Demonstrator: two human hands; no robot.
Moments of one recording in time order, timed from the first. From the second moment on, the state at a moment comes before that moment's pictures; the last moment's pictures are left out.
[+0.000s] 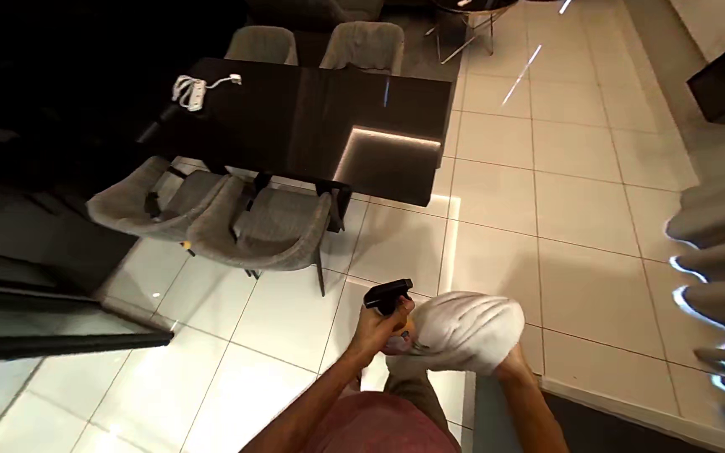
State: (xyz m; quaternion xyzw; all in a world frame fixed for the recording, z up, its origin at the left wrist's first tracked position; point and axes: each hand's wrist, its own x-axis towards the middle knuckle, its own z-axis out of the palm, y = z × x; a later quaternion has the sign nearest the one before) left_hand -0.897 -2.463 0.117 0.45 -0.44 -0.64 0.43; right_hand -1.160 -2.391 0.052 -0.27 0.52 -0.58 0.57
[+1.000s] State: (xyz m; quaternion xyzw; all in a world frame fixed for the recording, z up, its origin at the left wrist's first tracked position) left_hand -1.263 -3.301 0.032 0.72 -0.07 -0.32 0.61; right_hand -1.649 -3.197 0.093 -0.13 0.57 -0.51 0.63
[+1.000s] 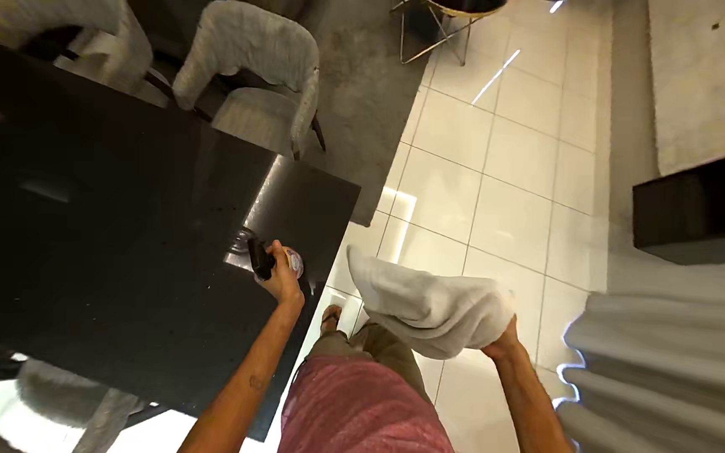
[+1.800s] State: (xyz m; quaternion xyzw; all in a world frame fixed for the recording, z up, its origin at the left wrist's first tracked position) left_hand -1.229 -3.568 -0.045 0.87 0.25 0.02 0.42; right_hand -1.691 -3.944 0.071 -0.28 0.45 -0.23 0.82
